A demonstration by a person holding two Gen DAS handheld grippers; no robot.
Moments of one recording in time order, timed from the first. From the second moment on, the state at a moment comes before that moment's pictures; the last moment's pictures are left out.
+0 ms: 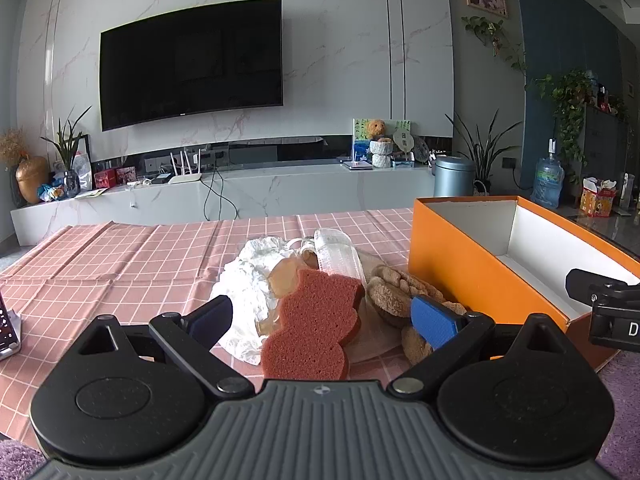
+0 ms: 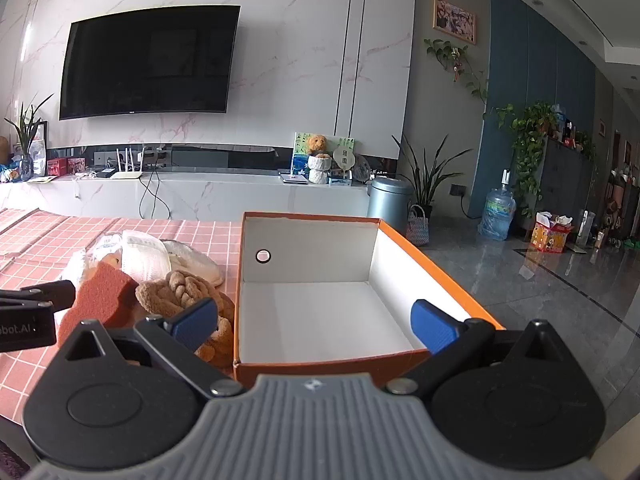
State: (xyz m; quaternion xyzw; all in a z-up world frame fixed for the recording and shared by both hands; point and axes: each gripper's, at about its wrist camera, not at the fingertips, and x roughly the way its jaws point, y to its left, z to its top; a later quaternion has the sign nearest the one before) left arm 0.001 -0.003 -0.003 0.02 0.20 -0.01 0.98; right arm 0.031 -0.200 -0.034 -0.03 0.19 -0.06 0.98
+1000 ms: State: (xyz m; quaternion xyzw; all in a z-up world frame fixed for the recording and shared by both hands) left arm 0.004 0.000 -0.008 0.01 0.22 -0.01 0.98; right arm 0.039 -0.201 -0.040 -0.02 0.20 -0.06 0.98
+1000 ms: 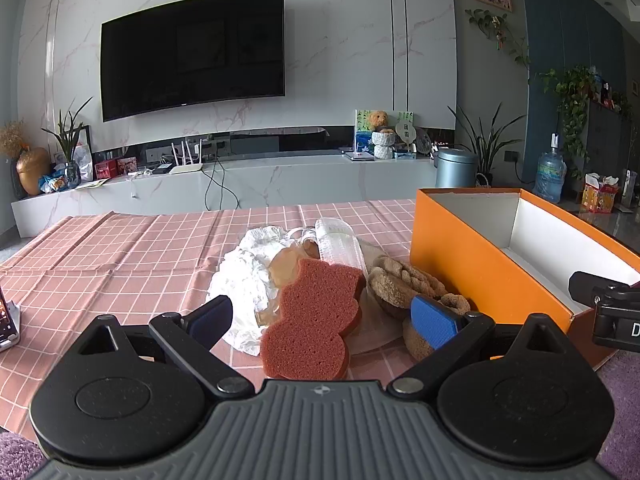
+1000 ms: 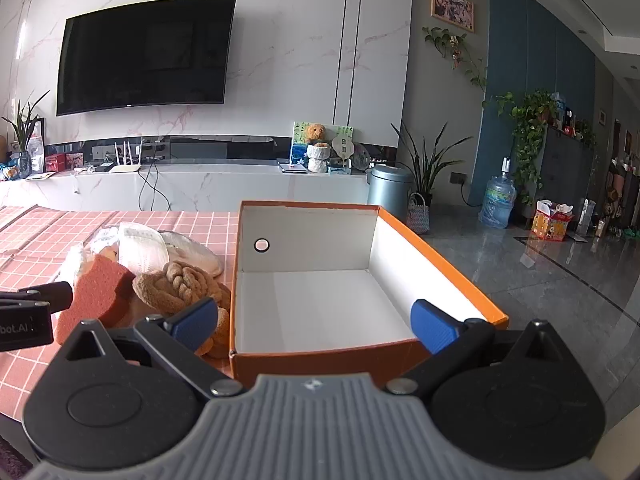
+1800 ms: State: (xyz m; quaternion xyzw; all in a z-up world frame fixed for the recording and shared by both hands) left arm 0.004 -0.002 -0.009 0.02 0.22 -0.01 0.97; right arm 0.041 -0.205 -0.042 -0.02 0.21 -0.06 0.97
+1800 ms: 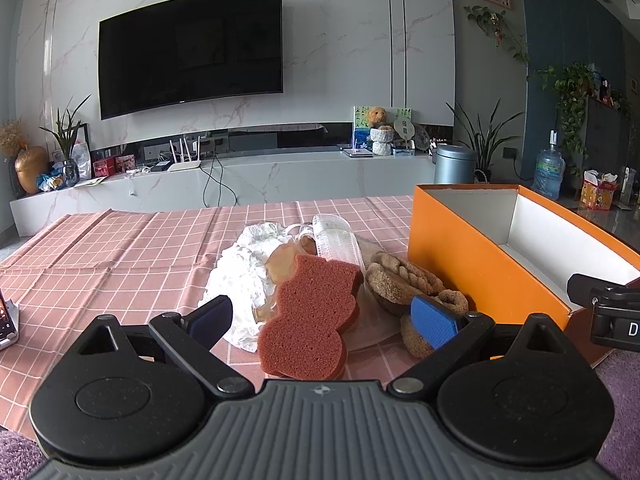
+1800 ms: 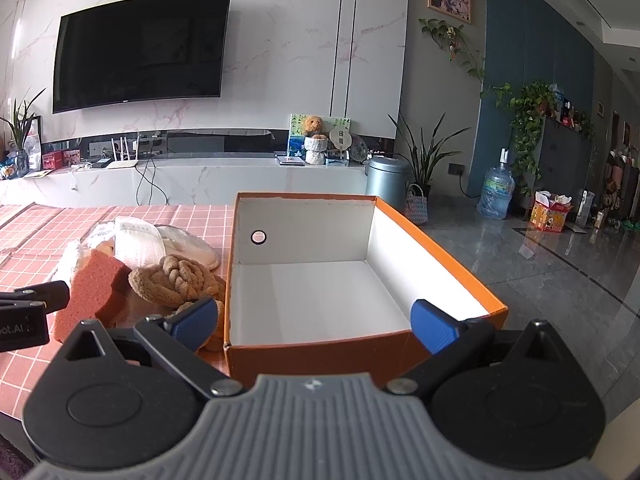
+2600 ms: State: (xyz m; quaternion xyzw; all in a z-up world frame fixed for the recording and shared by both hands) left arm 0.004 0.003 -0.005 0.02 0.23 -0.02 0.97; right arm 0.040 -0.205 -0.043 0.00 0.20 -0.03 0.98
